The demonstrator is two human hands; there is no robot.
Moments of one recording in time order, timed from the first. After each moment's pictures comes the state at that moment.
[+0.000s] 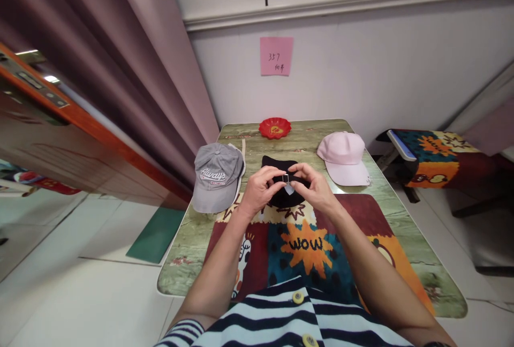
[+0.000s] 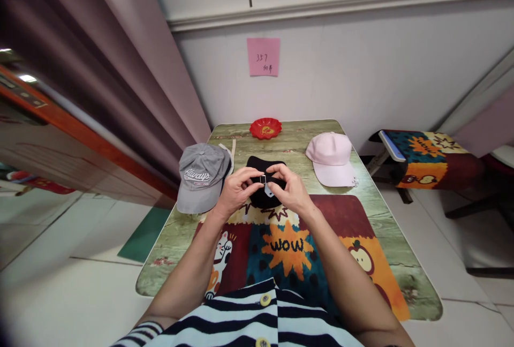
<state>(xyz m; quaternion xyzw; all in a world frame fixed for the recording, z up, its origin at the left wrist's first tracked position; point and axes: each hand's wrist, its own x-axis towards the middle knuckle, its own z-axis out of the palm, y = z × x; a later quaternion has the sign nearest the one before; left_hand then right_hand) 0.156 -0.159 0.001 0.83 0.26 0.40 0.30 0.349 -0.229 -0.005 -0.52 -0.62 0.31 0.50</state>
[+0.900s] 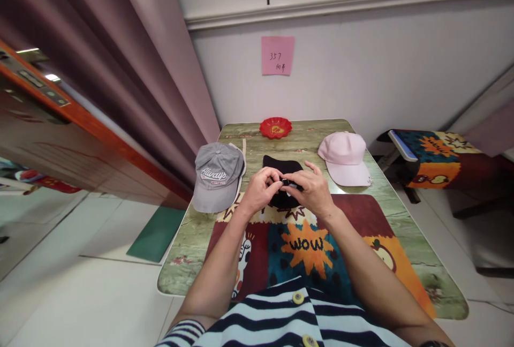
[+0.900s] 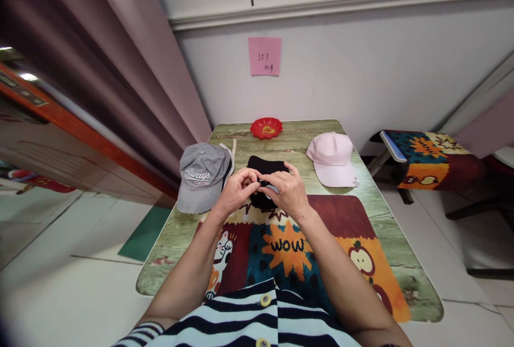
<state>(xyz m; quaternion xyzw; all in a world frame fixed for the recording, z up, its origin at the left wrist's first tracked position) 0.158 -0.163 0.009 0.75 0.32 0.36 0.46 0.339 -0.224 -0.013 -0.54 -0.74 -0.04 0.40</state>
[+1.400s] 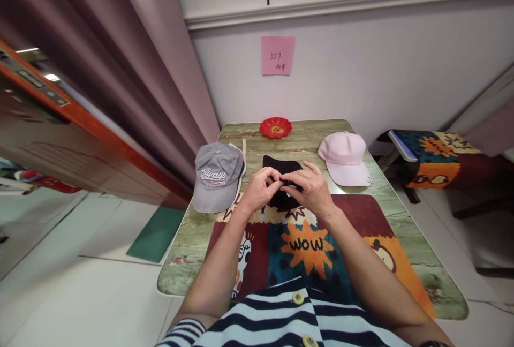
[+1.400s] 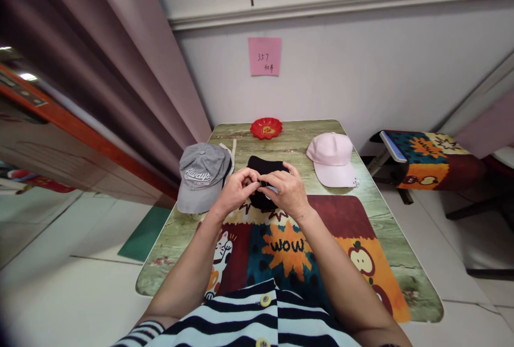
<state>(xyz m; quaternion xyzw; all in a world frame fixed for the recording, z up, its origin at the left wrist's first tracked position) 0.158 -0.158 0.008 0.77 0.34 0.33 0.43 0.338 -0.224 -0.010 -0.53 -0.75 -0.05 0.40</state>
